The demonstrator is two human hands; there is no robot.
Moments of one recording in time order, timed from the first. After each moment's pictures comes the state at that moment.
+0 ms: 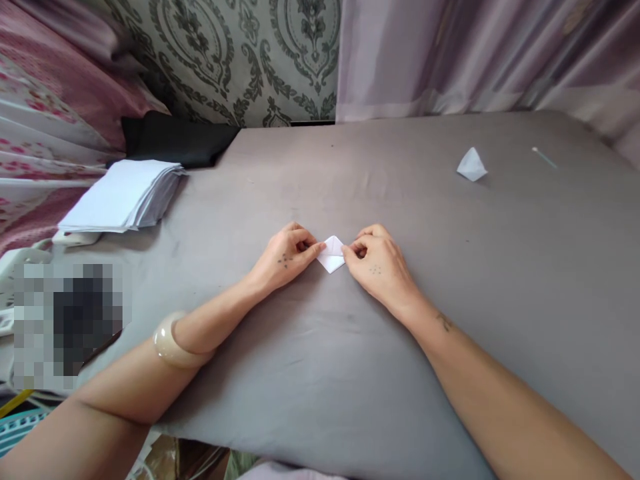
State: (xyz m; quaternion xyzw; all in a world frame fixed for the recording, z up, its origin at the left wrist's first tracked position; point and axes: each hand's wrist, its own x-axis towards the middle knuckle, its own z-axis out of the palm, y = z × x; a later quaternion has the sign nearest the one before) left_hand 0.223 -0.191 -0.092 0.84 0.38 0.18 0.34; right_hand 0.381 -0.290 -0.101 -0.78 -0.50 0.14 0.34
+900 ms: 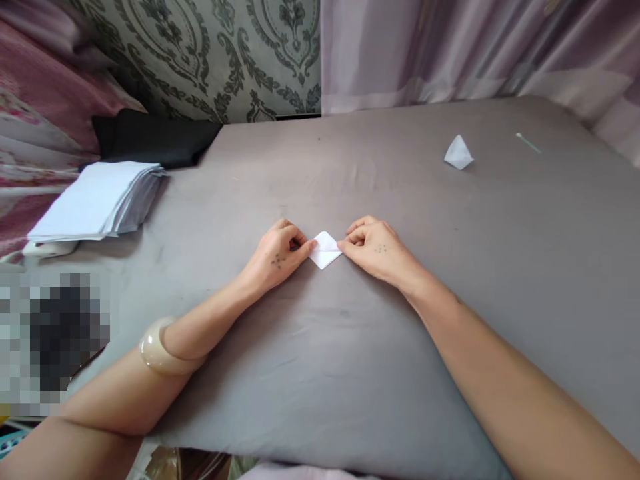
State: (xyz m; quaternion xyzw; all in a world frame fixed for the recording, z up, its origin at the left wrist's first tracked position) left_hand 0.223 -0.189 -0.100 0.87 0.36 0.17 0.30; right_hand 0.398 -0.287 -0.090 -0.77 -0.50 0.24 0.31
